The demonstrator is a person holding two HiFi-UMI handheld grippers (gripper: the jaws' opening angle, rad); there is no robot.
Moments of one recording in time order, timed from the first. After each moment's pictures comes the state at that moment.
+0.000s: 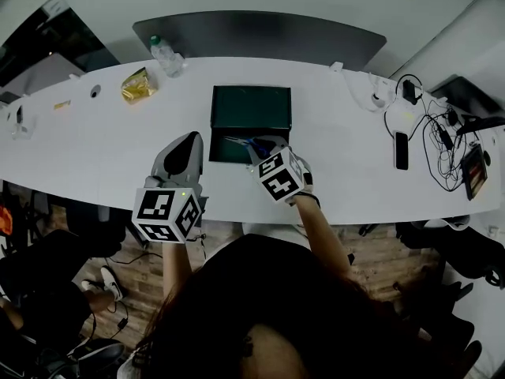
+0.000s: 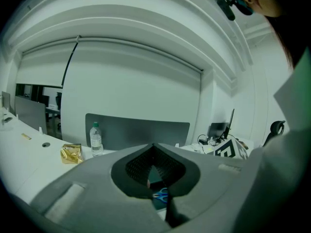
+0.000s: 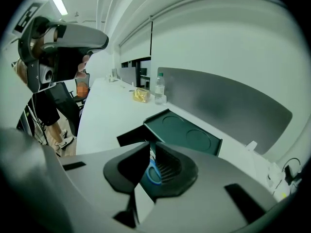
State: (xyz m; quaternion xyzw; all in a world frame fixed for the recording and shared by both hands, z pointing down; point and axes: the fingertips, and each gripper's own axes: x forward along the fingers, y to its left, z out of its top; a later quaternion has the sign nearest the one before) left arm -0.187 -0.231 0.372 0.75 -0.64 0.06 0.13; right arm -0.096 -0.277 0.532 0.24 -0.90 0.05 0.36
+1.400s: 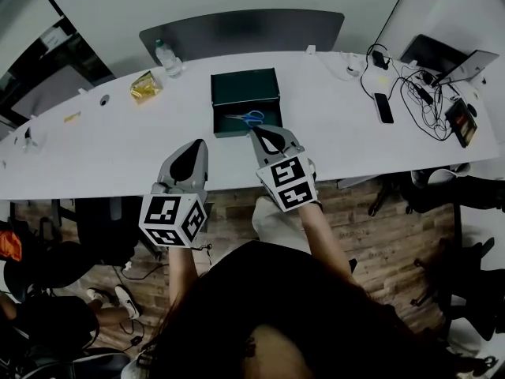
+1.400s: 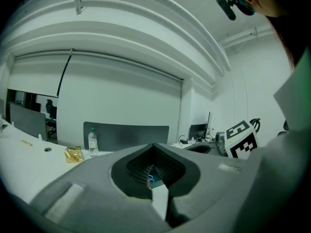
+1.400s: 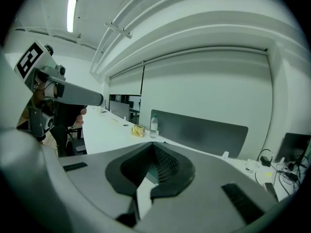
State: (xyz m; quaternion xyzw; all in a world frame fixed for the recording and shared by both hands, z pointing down) left arm -0.144 -0.068 0.333 0.80 -0.60 0.05 0.08; right arm -0.056 -0.129 0.399 0.37 -0.92 0.00 0.16
